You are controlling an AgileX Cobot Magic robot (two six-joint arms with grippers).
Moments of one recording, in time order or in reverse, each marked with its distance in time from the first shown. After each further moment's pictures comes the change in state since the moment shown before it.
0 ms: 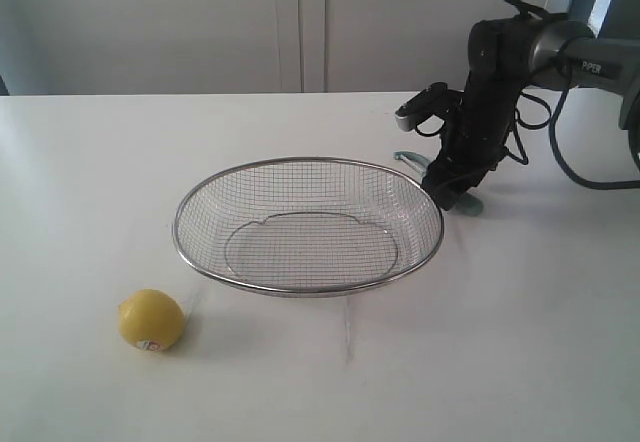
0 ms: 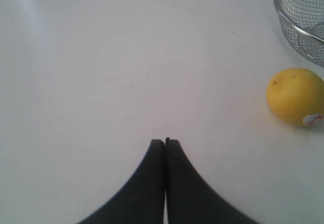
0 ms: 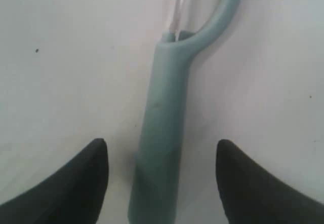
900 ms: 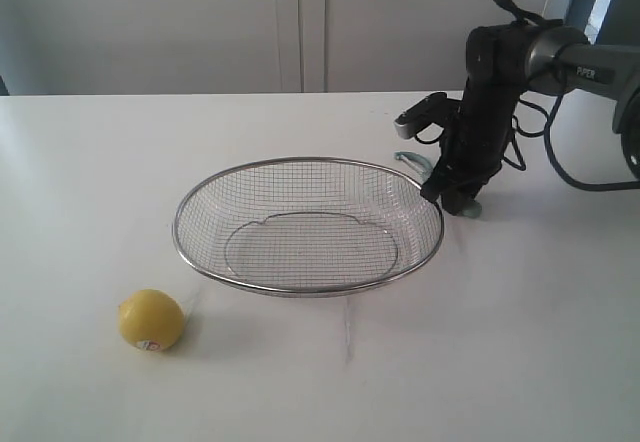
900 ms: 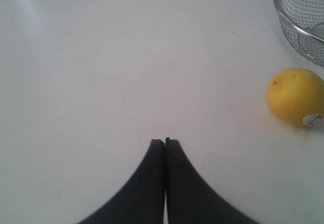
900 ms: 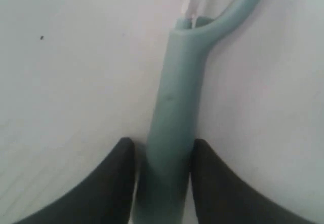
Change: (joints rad) left arm 0.000 0.000 0.000 0.000 0.000 0.000; right arm 0.000 0.023 -0.008 0.002 0.045 0.007
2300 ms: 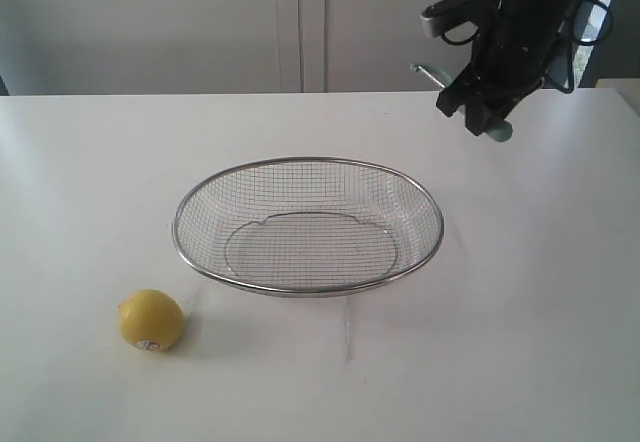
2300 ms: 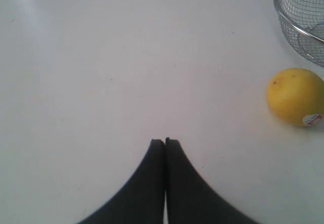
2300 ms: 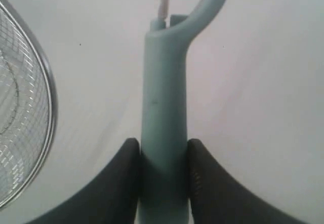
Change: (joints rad) left arm 0.000 0.000 0.000 0.000 0.000 0.000; right arm 0.000 -0.282 -0.009 -0.017 0.133 0.160
